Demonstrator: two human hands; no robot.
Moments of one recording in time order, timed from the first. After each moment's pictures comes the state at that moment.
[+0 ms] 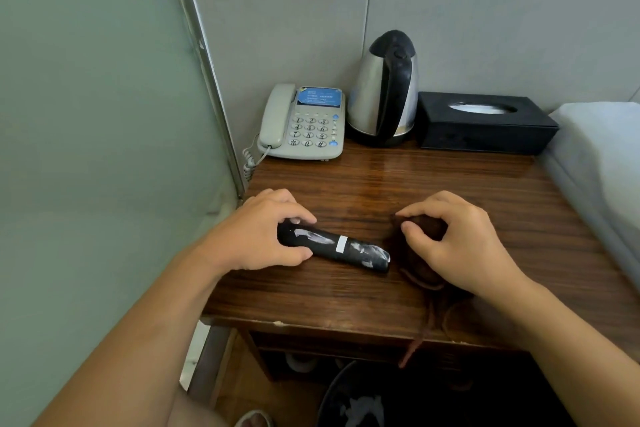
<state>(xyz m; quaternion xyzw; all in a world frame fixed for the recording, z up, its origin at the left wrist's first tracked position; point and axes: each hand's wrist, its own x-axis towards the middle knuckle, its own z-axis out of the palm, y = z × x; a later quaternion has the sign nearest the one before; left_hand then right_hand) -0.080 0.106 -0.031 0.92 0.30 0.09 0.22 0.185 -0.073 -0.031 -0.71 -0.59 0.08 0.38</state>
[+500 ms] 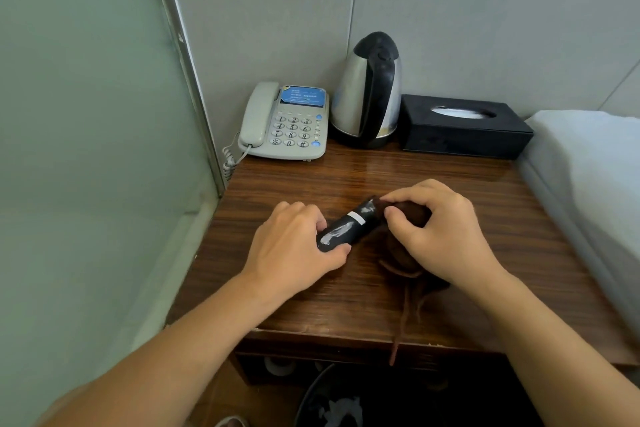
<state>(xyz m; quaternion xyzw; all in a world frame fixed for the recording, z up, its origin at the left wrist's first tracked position) -0.016 0.043 -0.040 0.89 0.39 0.18 0.15 0.184 -0.067 -0.014 -0.73 -0.57 0.04 0.39</state>
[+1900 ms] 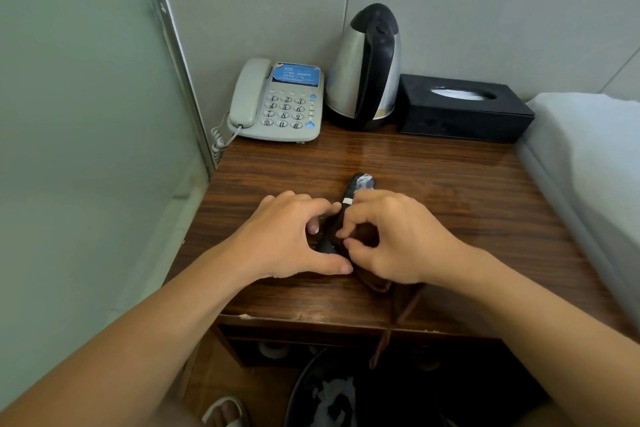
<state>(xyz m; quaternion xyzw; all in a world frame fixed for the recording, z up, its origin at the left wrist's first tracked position) -0.024 0.063 -0.041 0.93 0.28 0.08 0.24 0.161 -0.047 -0.021 -0.63 -0.75 0.08 0.20</state>
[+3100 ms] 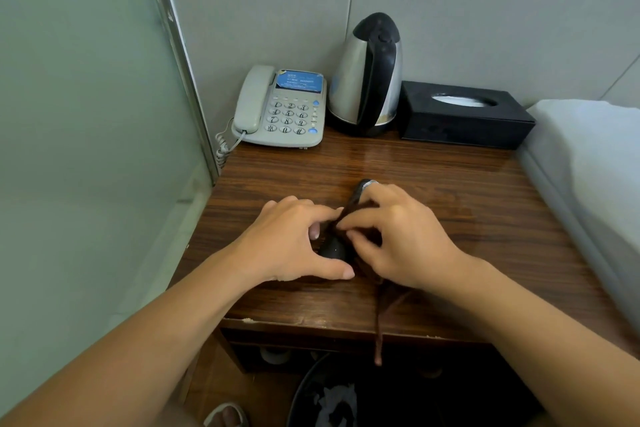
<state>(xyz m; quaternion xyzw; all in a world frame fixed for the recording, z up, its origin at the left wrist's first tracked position) -0.022 0.066 -0.043 0.93 0.28 0.08 0.23 0.160 -0.050 -0.026 -0.65 -0.73 0.01 0.21</state>
